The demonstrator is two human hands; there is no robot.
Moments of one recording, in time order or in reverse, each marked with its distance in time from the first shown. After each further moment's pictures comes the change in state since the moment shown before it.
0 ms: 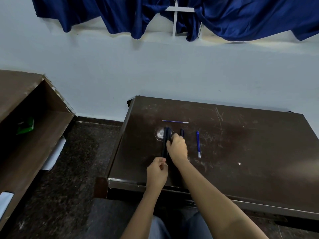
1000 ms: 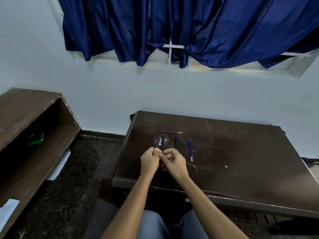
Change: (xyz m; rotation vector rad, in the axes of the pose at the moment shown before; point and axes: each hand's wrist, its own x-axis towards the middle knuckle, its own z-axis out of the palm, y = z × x) left_hand -0.031 0.057 -0.044 -0.066 0.119 0.105; right_hand -0.120 -0.009 -0.065 0.757 -0.117 -0.077
